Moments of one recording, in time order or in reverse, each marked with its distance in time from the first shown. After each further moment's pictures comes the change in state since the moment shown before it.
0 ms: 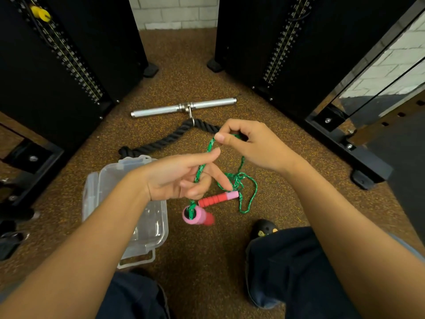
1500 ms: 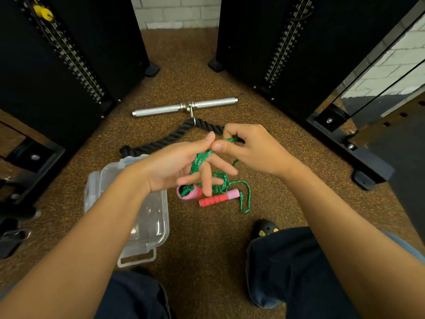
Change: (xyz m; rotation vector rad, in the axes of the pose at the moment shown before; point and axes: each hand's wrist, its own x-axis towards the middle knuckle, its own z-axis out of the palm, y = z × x) left_hand -0.003 0.012 0.006 0.022 0.169 0.090; right_hand -0.001 -0.001 0.007 -0.097 0.021 -0.069
